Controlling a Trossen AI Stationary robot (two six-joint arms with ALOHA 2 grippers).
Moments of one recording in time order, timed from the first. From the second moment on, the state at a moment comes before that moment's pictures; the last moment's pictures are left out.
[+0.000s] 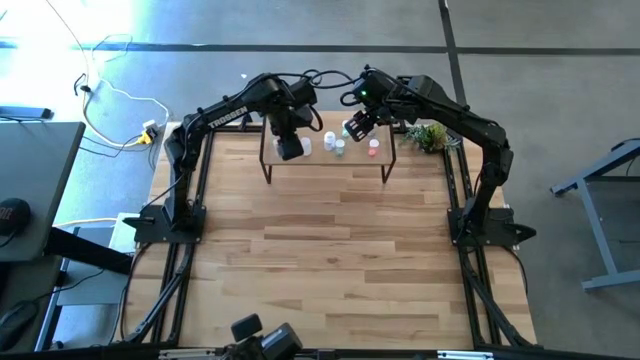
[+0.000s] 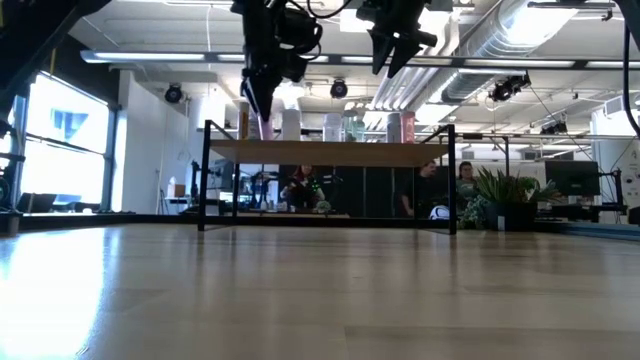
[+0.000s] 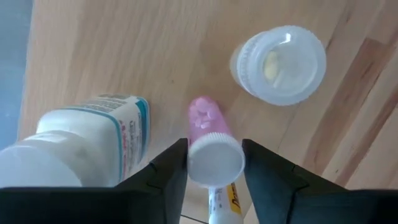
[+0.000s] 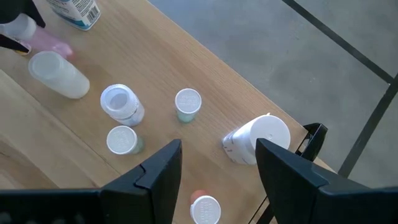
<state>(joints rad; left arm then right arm) 0.66 1.98 2.06 -1.51 -0.03 0.20 -0.43 1.79 2.09 -1.32 0.31 0.31</state>
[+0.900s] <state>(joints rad) 0.66 1.90 2.09 -1.47 -0.04 0.24 -0.43 1.78 2.09 -1.31 0.31 0.24</state>
